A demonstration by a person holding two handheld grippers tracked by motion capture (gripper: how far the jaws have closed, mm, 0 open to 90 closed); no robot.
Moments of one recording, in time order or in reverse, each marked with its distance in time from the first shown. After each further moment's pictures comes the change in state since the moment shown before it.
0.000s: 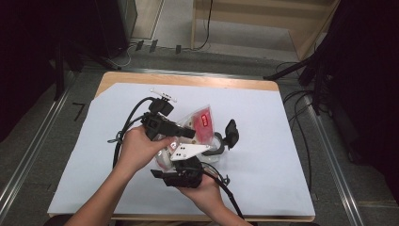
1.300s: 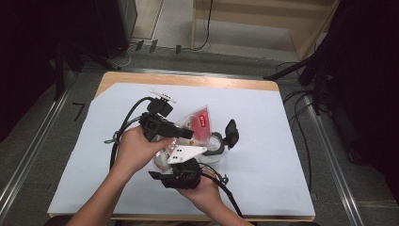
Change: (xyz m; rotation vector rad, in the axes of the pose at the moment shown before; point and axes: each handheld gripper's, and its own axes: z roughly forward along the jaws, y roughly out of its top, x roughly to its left) left arm -0.006 -0.003 -0.008 0.002 0.043 0.007; right arm 0.006 0.002 0.003 0.009 0.010 -0.062
